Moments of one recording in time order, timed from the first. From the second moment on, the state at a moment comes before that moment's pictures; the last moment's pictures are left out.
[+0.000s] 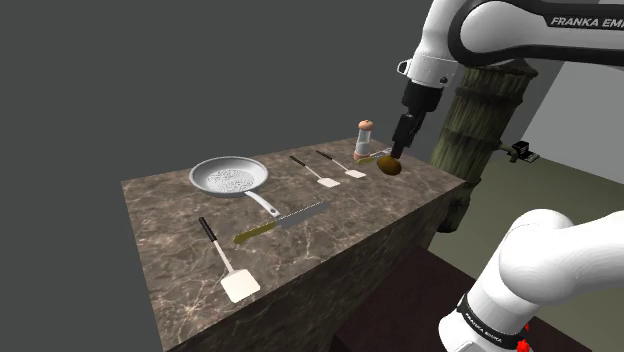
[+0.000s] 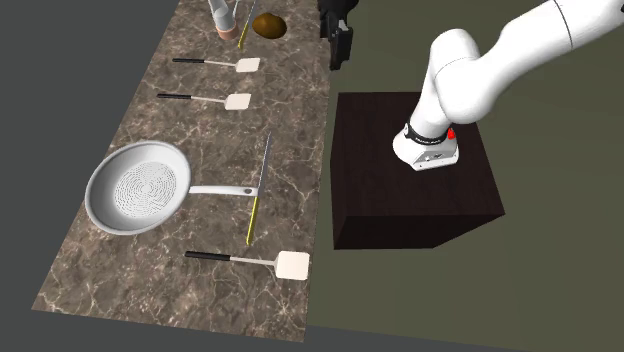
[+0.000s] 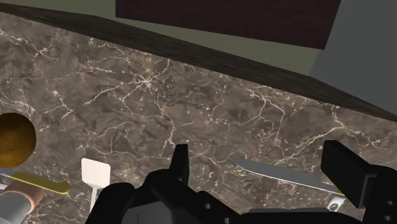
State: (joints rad) arm -0.02 -0.80 0.06 -2.40 0.03 1.66 -0.17
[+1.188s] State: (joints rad) arm 0.02 -0.49 0.43 -2.39 0.17 1.99 0.29
